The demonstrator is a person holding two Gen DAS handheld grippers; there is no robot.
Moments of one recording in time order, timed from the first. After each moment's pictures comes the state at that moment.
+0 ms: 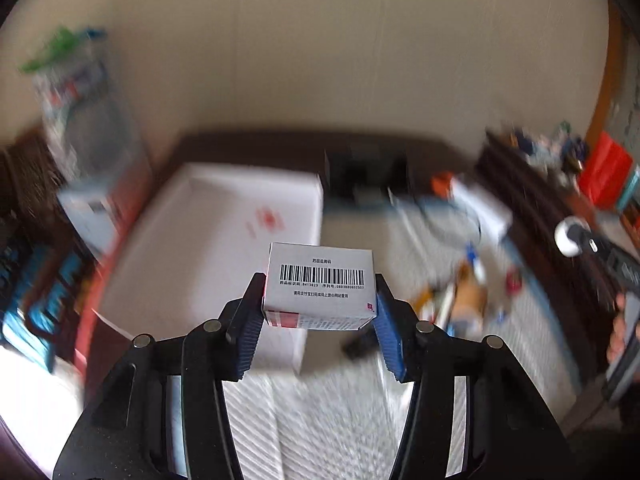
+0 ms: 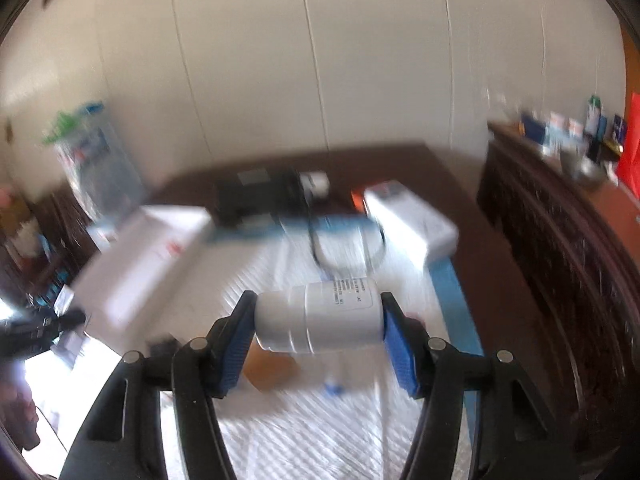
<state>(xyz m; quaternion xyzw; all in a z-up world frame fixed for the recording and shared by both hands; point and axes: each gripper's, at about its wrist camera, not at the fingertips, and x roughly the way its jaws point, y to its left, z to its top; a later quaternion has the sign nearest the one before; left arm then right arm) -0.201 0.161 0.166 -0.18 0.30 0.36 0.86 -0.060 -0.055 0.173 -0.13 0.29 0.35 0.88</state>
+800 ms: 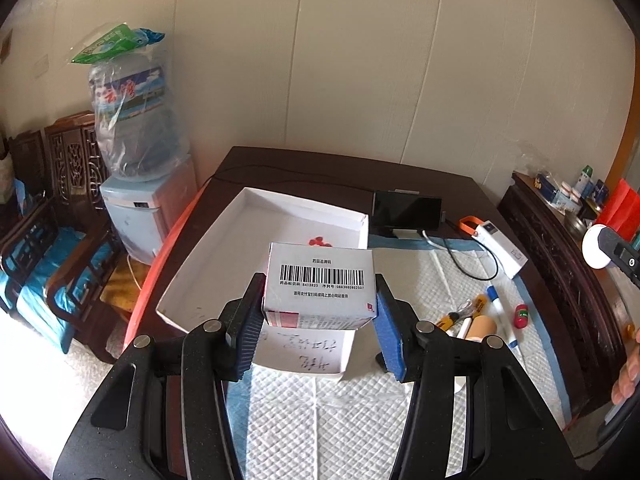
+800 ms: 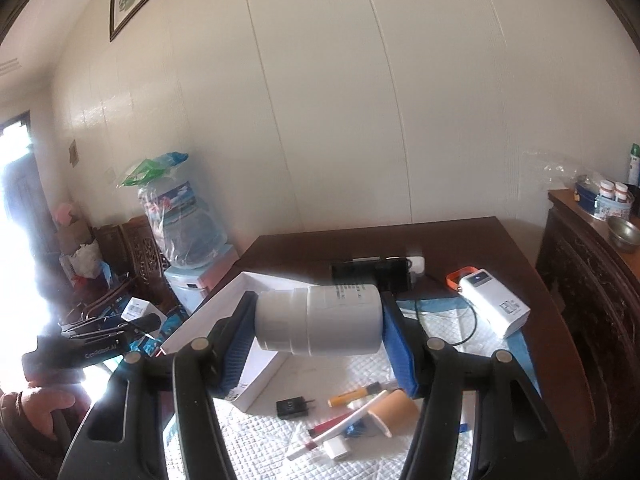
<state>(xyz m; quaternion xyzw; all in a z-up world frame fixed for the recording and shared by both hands) -0.256 0.164 0.190 -0.21 0.28 0.41 0.84 -0.139 -0.006 0.217 -0.10 0.24 0.45 0.86</state>
